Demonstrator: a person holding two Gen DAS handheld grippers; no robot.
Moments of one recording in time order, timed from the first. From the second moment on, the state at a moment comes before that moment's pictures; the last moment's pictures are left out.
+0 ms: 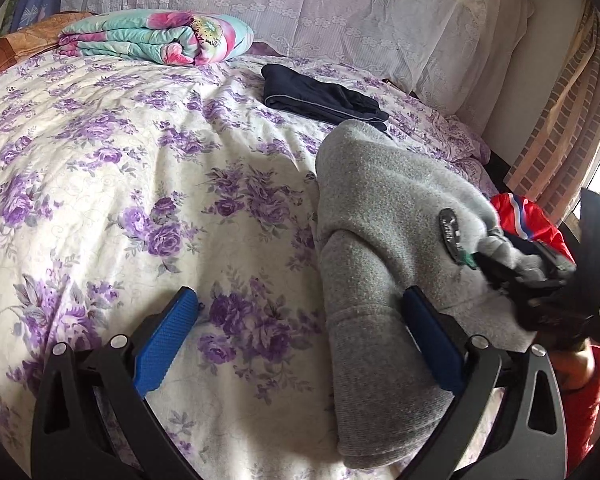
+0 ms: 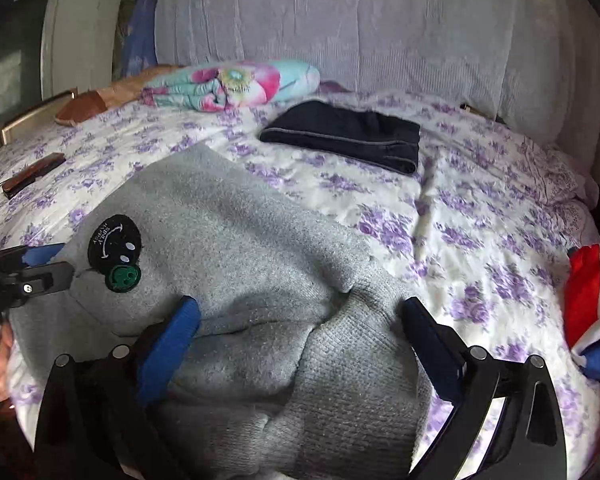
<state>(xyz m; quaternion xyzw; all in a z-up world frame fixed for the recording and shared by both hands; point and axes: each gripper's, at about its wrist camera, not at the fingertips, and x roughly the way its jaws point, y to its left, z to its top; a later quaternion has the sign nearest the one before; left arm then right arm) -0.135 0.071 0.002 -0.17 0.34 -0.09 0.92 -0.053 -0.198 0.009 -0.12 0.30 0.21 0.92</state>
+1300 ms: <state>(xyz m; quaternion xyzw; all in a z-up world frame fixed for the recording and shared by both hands) -0.119 0.009 0.038 0.03 0.29 0.03 0.96 -0.092 -0.242 0.017 -0.05 0.25 0.19 0.95</state>
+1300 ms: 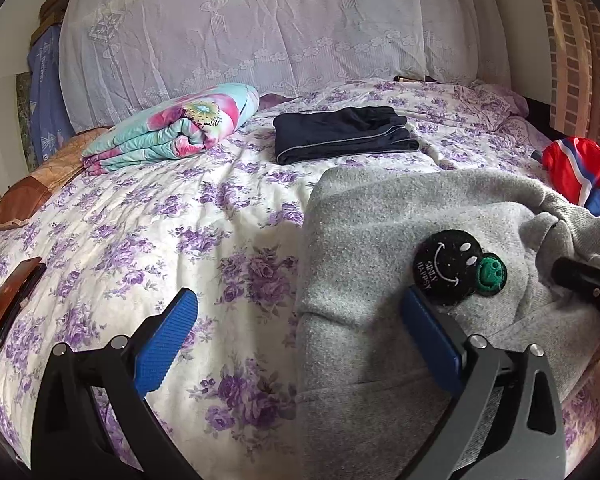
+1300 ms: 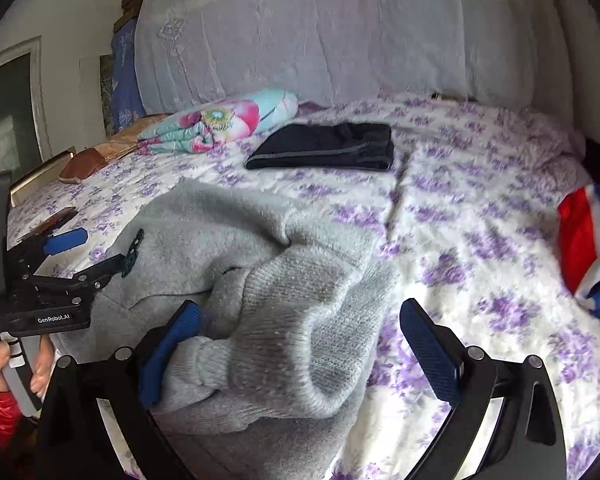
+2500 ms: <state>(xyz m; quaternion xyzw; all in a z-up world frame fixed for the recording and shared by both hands) -0.127 0.043 0.025 -0.09 0.32 -0.04 0.94 -0.079 -0.236 0.007 -0.07 0.30 0.19 0.93</state>
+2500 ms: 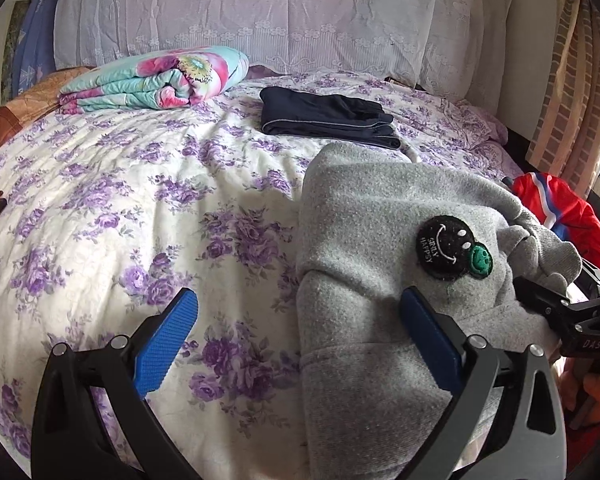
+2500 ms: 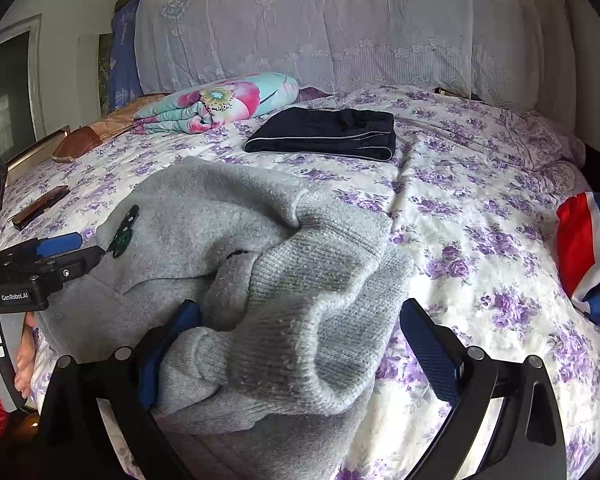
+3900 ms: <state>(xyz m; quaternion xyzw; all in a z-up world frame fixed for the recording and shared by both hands) -0.153 0.013 0.062 -0.01 0.37 -0.08 0.92 -0.104 -0.224 0.067 -0.01 0.26 0.16 0.95</state>
